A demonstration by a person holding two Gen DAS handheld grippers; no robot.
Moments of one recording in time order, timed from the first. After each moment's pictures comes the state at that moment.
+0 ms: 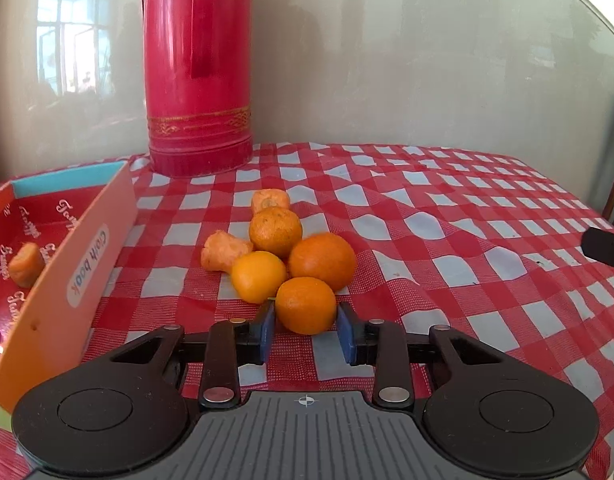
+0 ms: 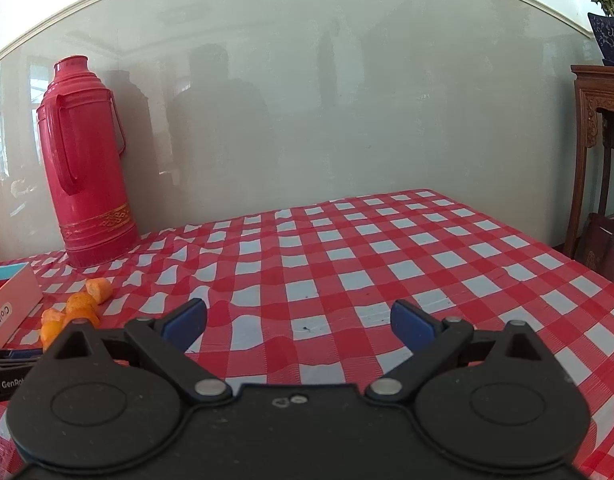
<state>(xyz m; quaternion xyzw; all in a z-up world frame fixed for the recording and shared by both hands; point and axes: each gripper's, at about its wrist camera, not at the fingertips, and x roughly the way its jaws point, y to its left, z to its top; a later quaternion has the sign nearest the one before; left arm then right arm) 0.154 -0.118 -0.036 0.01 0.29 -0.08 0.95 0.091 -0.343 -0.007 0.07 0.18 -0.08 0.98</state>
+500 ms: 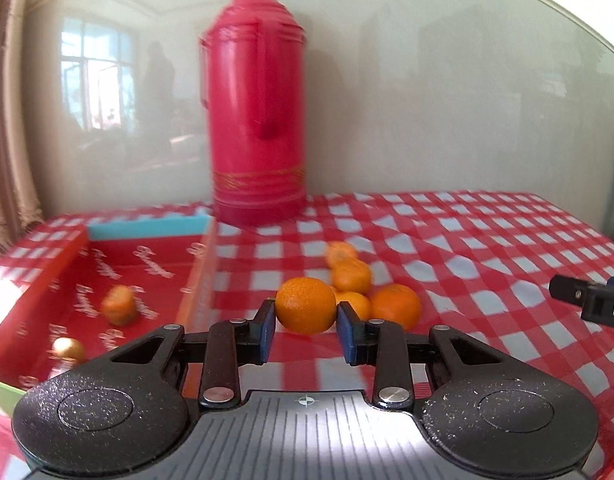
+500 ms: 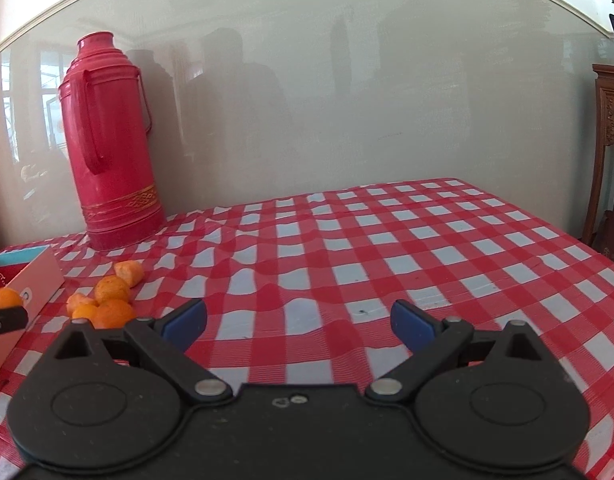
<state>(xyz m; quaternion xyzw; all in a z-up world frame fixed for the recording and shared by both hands) 0.120 -0.059 0.003 0.02 0.23 -0.03 0.97 0.103 -0.300 -0.009 0.06 0.21 -0.06 0.97</state>
